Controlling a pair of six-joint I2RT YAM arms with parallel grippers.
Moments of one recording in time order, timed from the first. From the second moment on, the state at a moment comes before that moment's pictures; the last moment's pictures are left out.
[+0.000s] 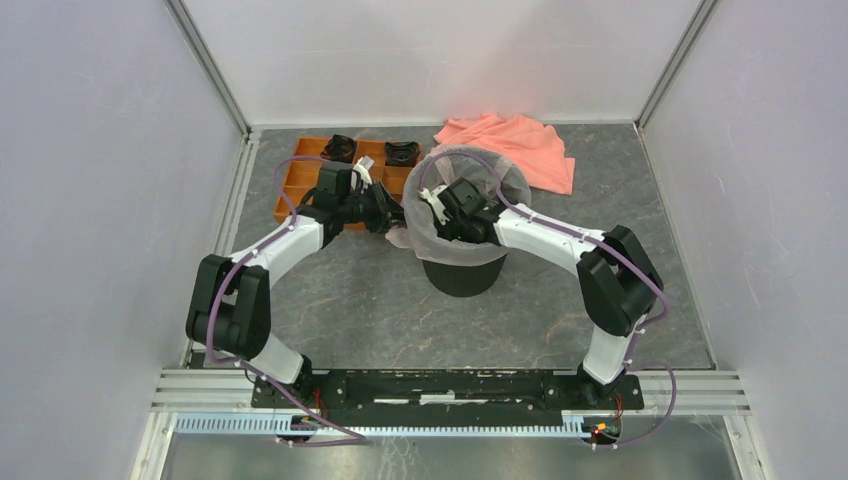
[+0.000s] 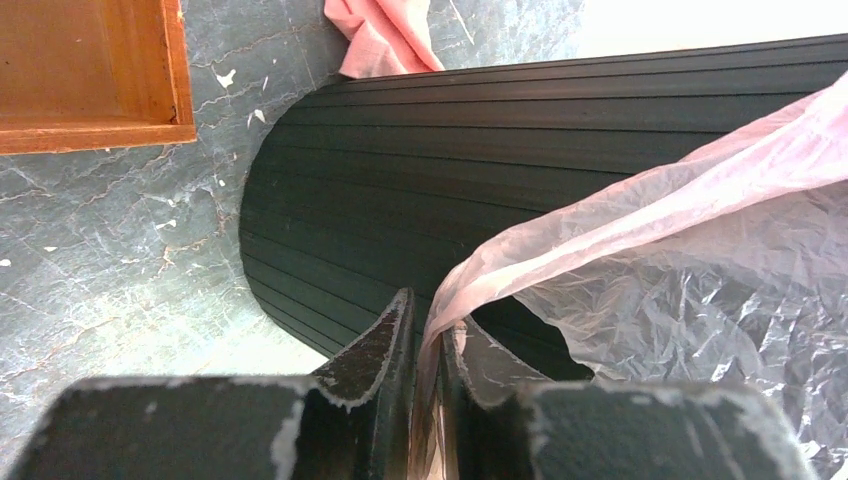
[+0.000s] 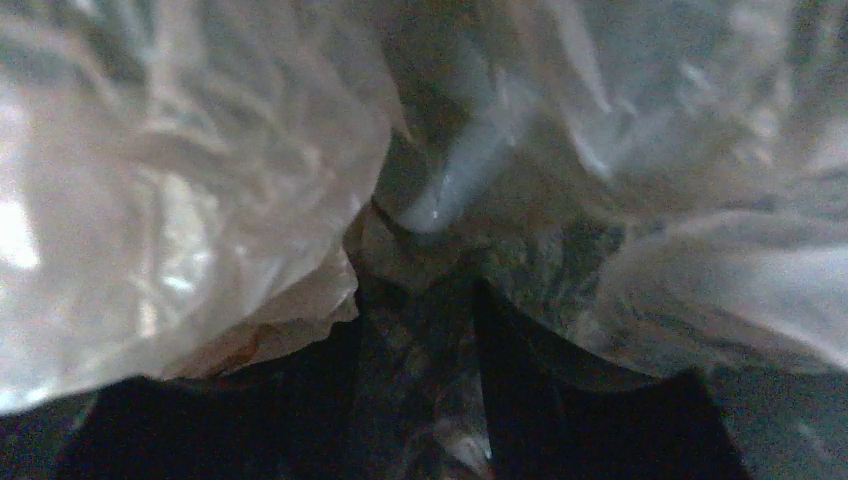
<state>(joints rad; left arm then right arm) -0.30 1.55 0.97 -0.06 0.63 -0.84 0.73 1.80 1.28 -0.55 0.03 -0.01</state>
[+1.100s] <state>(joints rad) -0.30 1.53 0.97 -0.07 0.60 -0.82 0.72 1.71 1.33 -0.59 0.06 0.01</state>
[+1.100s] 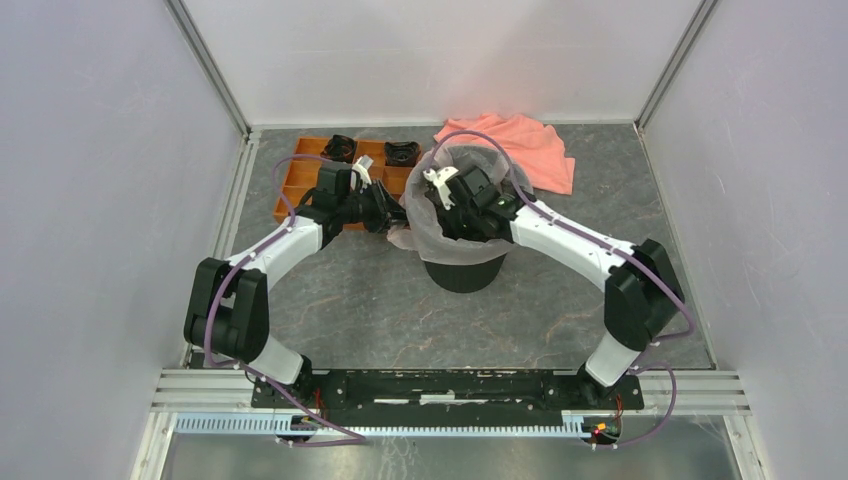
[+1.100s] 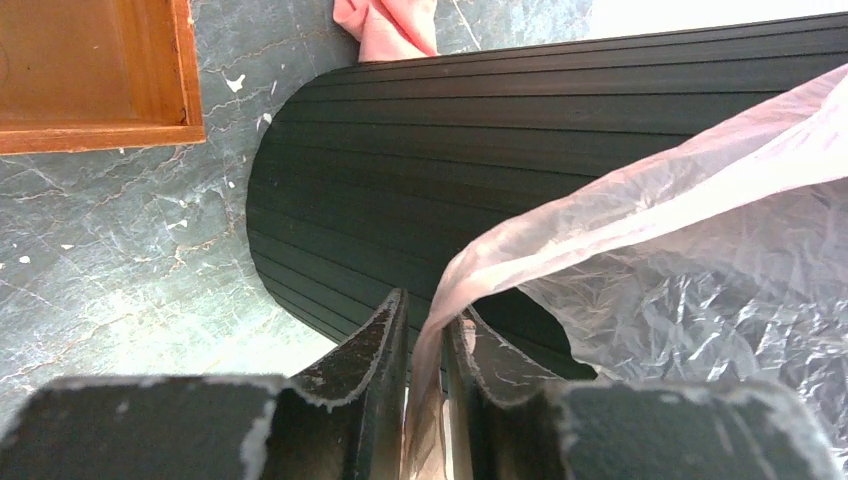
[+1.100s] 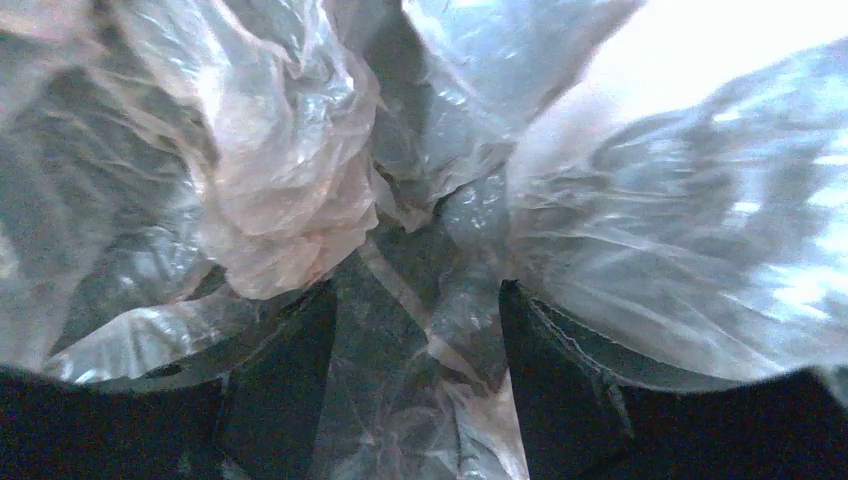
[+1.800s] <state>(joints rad) -0.30 1.53 0.98 -0.11 0.58 -0.80 0.72 1.52 1.53 -0.65 0.11 -0.05</state>
